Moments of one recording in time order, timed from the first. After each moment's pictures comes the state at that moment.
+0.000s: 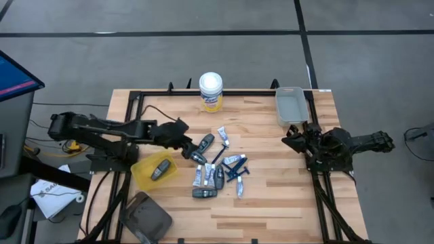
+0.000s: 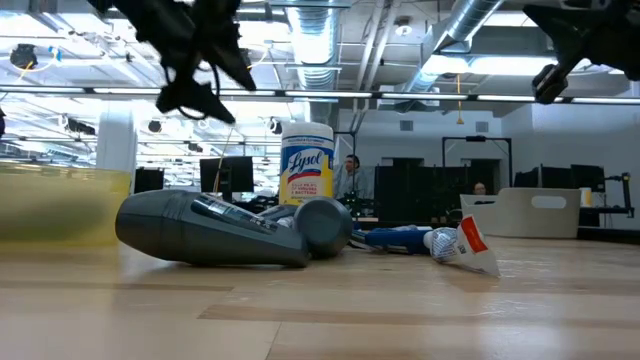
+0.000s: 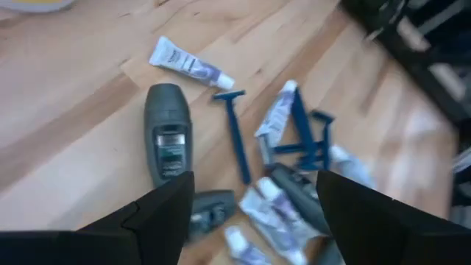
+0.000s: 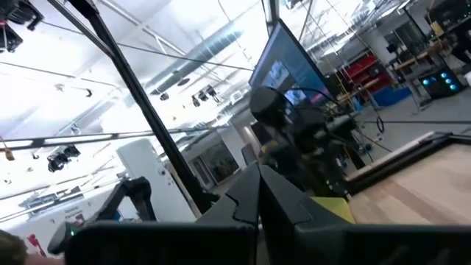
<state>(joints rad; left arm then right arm) 0.00 1.20 0.80 -0.36 -0.17 -0.76 0.15 0.04 0.02 0.39 0.13 0.55</state>
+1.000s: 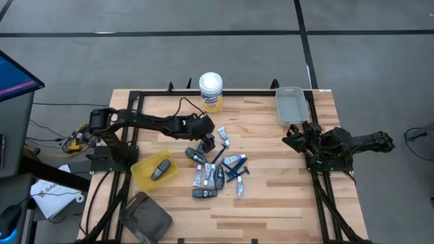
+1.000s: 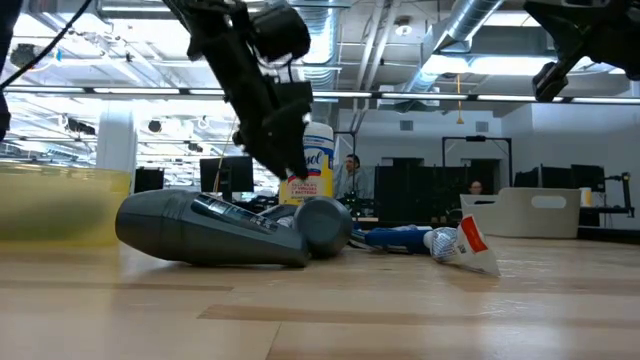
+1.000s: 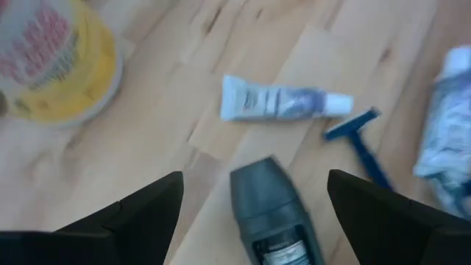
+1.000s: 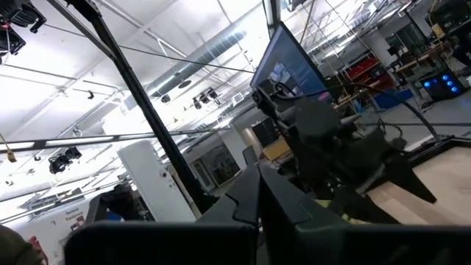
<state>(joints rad) 0.13 1.71 1.07 -0.36 -0.31 -0.28 0.15 0.04 0.02 0.40 0.13 0.55</state>
